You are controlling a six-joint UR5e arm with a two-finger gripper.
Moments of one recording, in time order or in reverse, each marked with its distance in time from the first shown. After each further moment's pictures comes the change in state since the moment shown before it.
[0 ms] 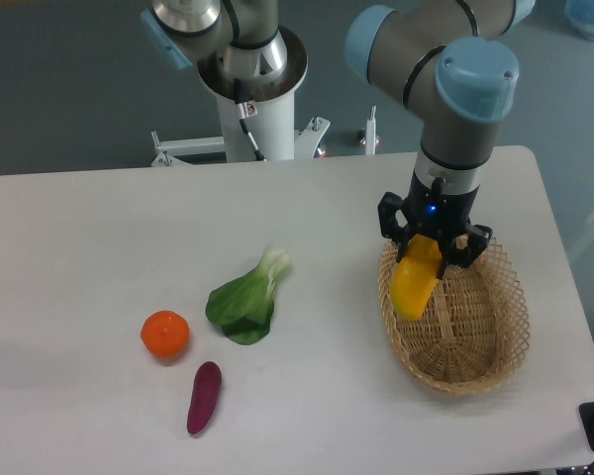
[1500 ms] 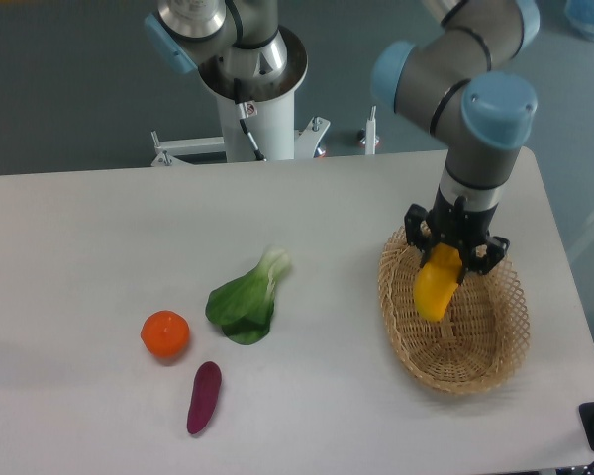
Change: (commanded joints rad) arm 0.081 -0.103 -0.172 0.276 0.014 0.109
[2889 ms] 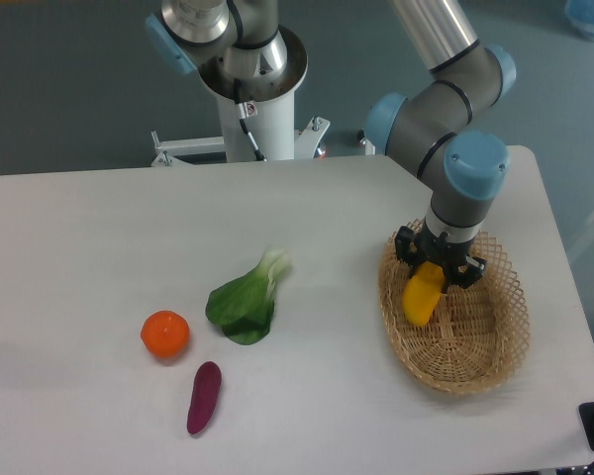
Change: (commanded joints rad) arm 0.003 -0.051 -0.058 0.025 0.063 0.000
